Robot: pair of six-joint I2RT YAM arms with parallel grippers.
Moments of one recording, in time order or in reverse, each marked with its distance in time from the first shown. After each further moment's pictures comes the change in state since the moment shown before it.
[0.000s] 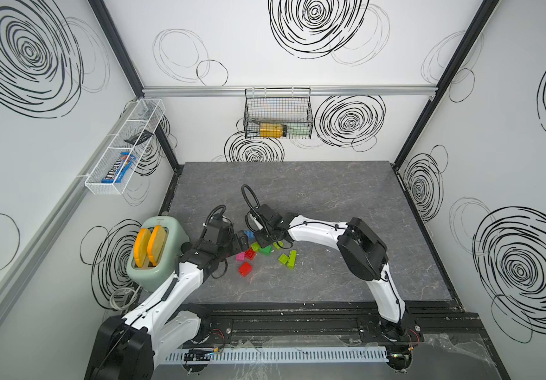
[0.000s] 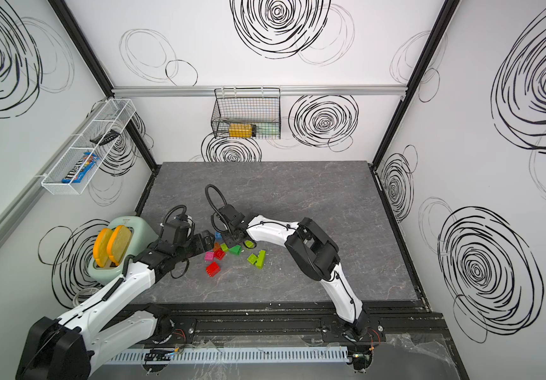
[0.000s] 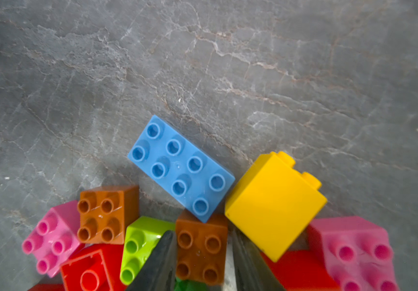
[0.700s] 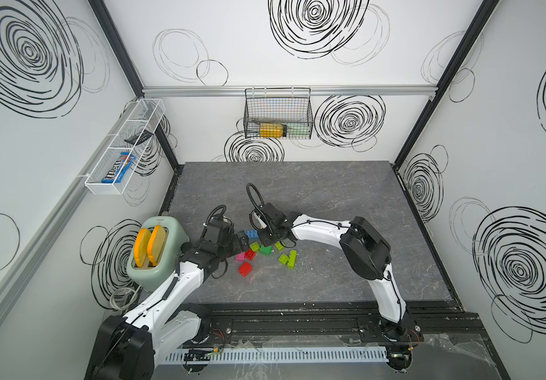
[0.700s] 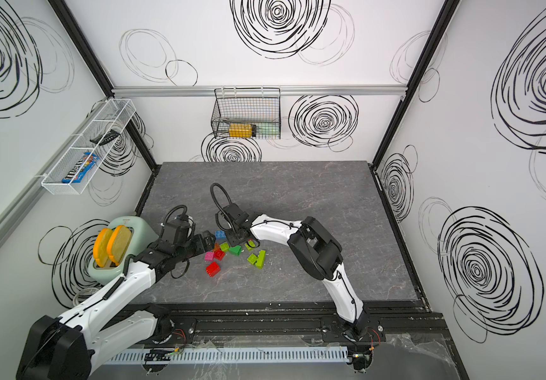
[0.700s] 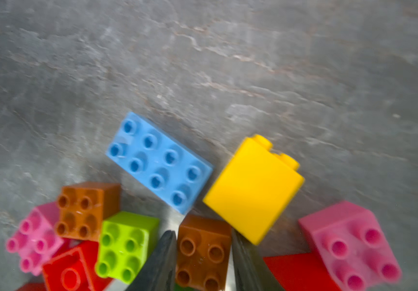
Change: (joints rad) left arm 0.001 0.008 0.000 0.000 0.015 0.000; right arm -0.041 -0.040 -0.065 0.023 -0.013 0.008
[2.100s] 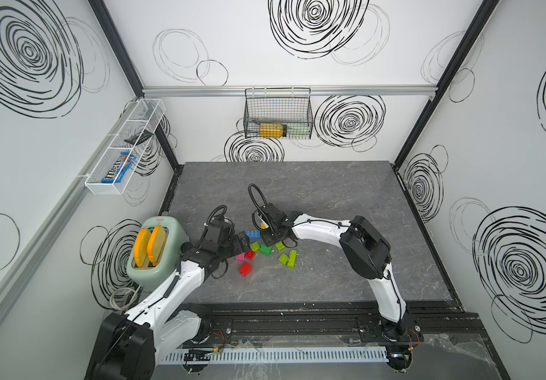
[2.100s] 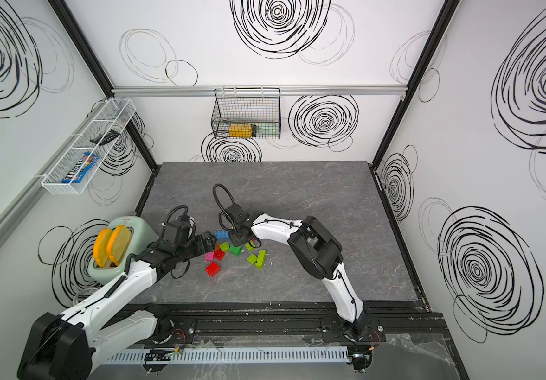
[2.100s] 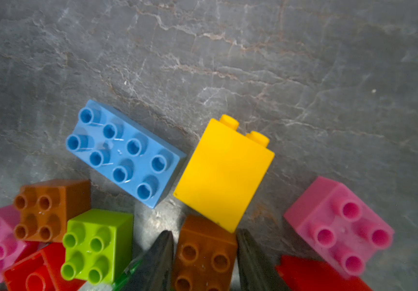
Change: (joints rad) left arm 0.000 0.015 -0.002 0.003 0.019 0.000; right arm 0.010 0.011 0.006 -0.040 0.035 0.024
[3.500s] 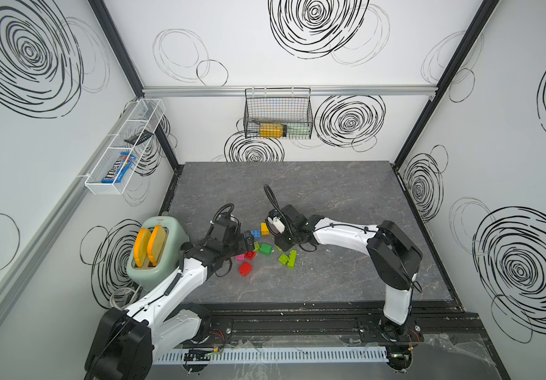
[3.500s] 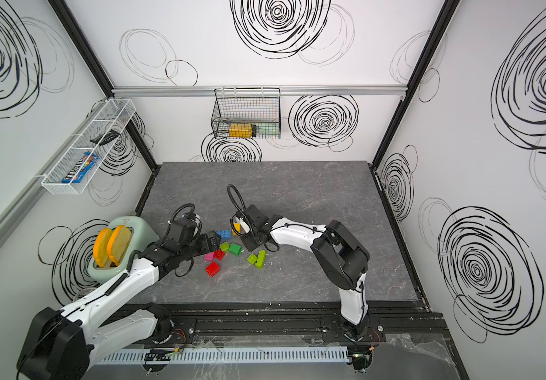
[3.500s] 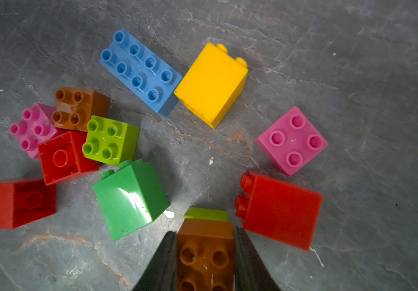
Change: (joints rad) left arm -0.076 0.023 0.043 -0.011 -0.037 0.016; right arm -0.047 -0.248 -0.295 0.083 -0.097 -0.185
